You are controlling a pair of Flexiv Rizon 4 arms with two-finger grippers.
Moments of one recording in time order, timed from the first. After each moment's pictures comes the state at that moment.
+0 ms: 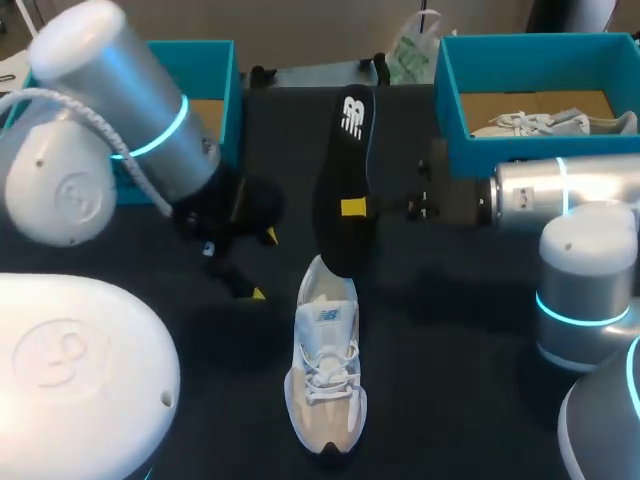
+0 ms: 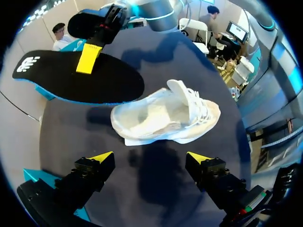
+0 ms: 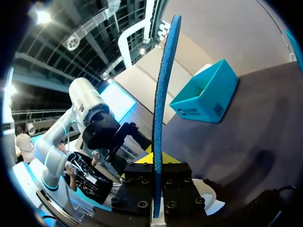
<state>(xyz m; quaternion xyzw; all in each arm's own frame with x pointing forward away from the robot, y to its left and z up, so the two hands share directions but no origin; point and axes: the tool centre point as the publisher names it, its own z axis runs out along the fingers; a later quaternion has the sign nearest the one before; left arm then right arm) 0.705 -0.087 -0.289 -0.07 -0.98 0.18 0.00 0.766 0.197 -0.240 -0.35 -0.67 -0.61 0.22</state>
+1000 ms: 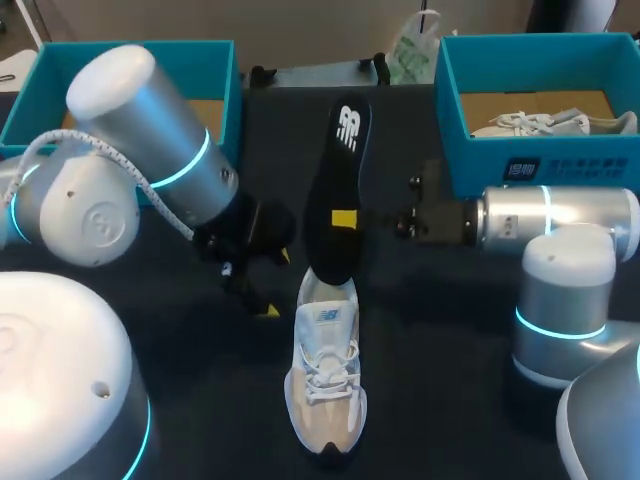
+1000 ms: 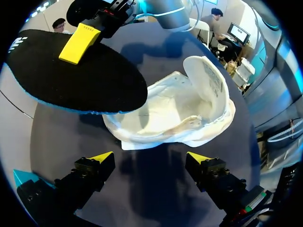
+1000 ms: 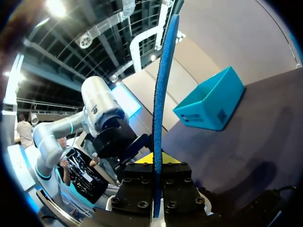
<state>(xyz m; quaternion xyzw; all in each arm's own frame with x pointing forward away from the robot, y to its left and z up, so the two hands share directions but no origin) 0.711 -0.103 -0.345 -0.08 -0.98 0.21 0.01 0.769 0.211 -0.263 -0.32 -0.66 -0.65 0.20</state>
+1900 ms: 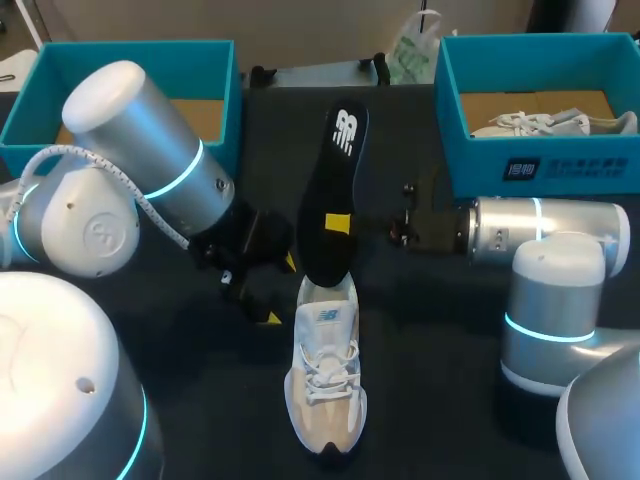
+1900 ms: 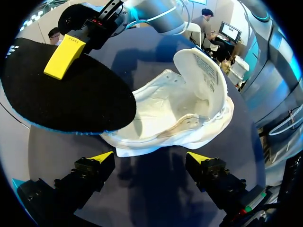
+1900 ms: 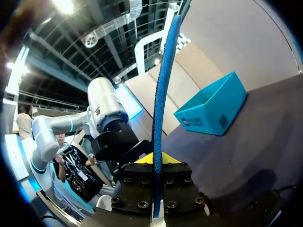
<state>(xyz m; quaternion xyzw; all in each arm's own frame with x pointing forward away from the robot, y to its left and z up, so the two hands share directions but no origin) 0.707 -0.107 -0.356 -0.10 -0.97 0.23 0.02 0.769 0.221 -0.270 -0.30 -0.66 -0.67 0.17</state>
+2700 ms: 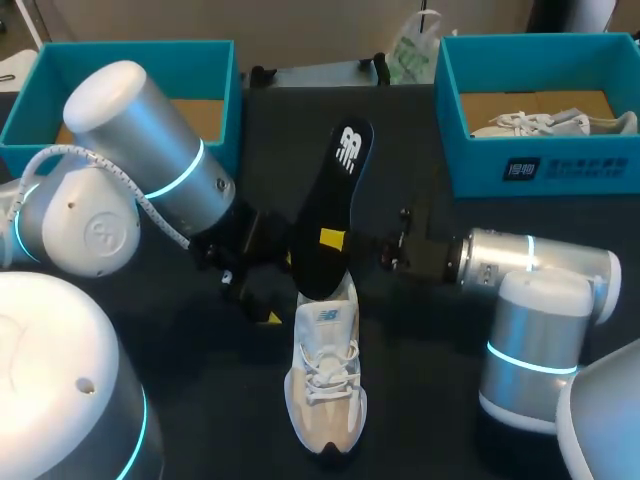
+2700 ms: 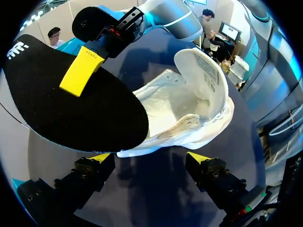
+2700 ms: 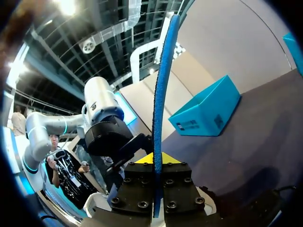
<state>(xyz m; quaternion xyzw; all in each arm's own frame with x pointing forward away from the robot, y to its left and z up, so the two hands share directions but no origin) 0.707 -0.108 -0.357 -0.11 -0.97 0.23 0.02 0.758 0.228 -0.288 -0.33 -0.62 -0.70 0.14</state>
